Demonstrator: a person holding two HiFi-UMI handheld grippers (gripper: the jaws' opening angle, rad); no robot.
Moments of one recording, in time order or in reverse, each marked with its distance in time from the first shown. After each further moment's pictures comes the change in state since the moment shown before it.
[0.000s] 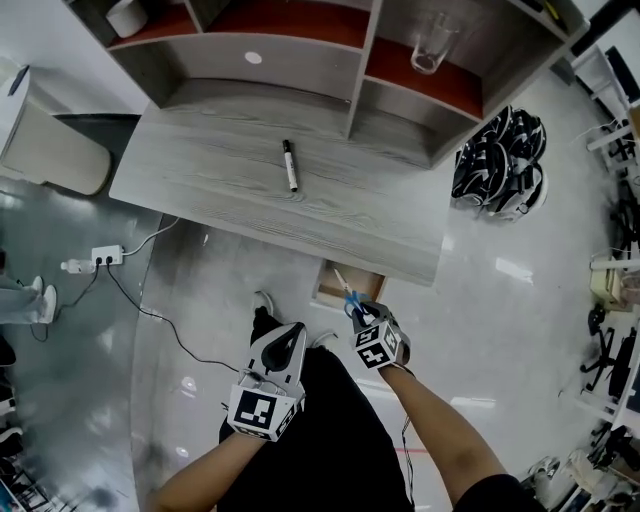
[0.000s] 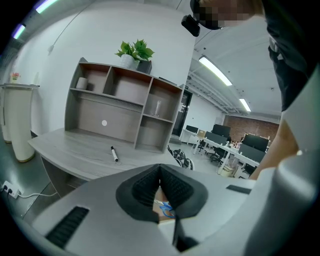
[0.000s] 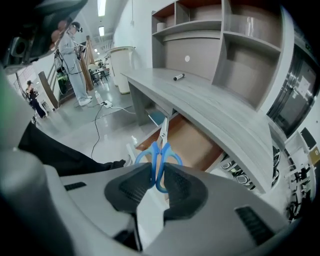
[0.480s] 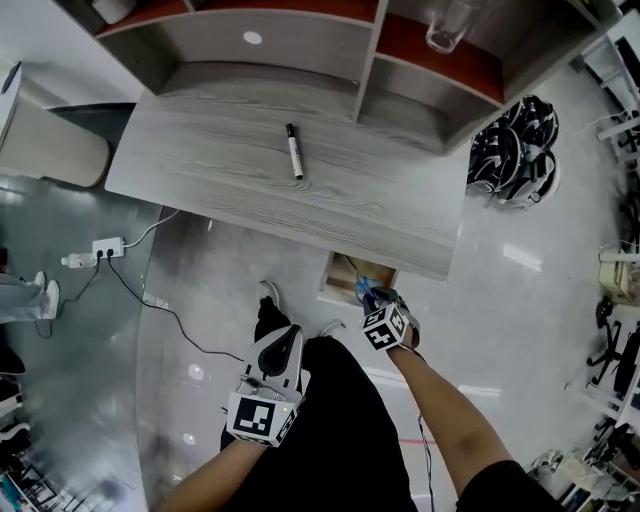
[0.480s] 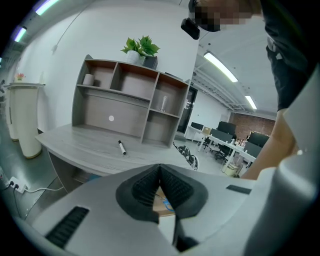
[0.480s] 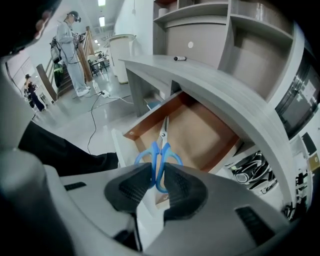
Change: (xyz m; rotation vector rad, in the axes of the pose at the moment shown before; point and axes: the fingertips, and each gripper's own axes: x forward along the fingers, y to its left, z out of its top) left arm -0.004 0.021 -0.021 -0.020 0.039 0.066; right arm 0.054 -0.020 -0.022 -0.037 0.082 0.000
